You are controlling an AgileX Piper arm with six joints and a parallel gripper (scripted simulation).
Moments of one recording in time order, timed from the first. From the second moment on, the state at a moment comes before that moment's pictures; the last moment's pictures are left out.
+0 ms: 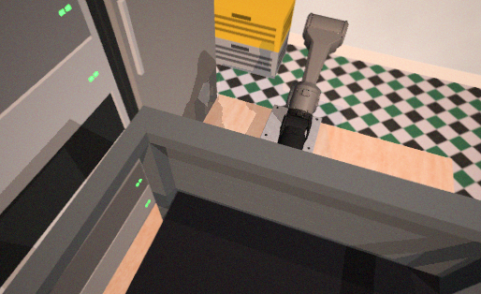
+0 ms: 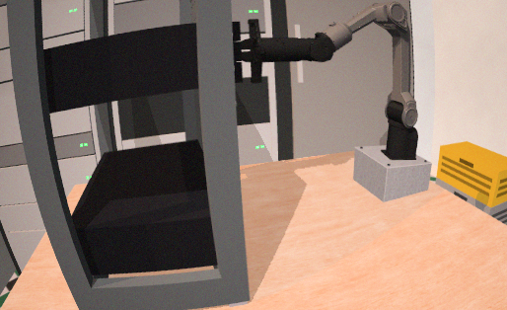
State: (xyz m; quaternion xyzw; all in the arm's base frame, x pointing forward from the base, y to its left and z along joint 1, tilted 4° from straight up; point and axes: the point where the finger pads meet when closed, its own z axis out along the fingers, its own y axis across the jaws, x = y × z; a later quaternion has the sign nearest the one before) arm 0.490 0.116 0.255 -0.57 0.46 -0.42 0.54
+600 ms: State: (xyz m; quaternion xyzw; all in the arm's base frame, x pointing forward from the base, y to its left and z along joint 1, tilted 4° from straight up) arm 0.493 0.116 0.254 -0.57 0.46 -0.42 0.54
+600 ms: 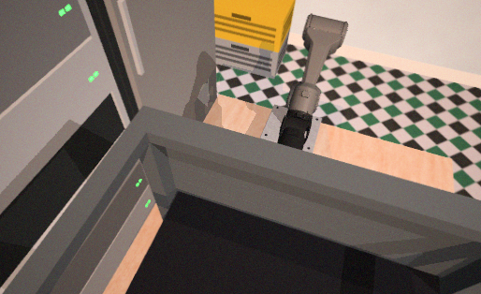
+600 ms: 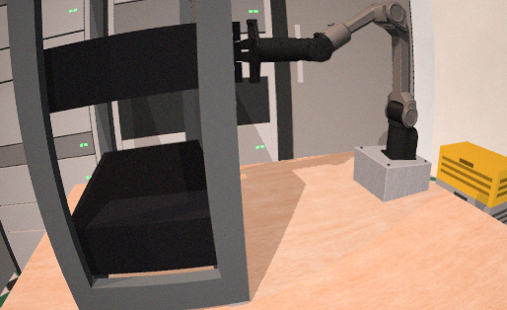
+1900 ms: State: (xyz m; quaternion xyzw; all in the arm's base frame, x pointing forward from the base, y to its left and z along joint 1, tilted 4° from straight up) arm 0.499 0.118 0.254 -0.57 0.46 -0.42 0.54
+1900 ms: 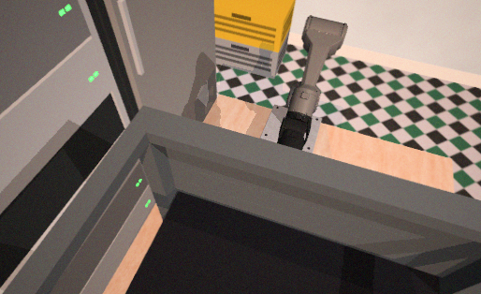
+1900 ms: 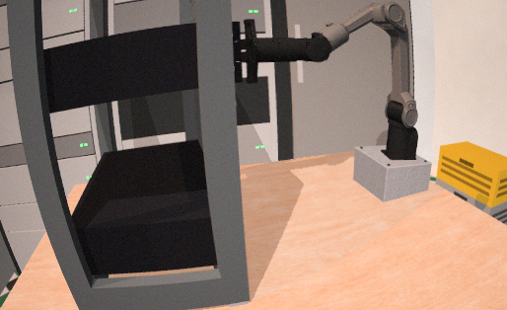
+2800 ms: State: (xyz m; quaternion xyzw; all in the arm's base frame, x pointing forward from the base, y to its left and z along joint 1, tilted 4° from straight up) arm 0.432 0.102 0.255 -0.57 0.46 -0.42 0.54
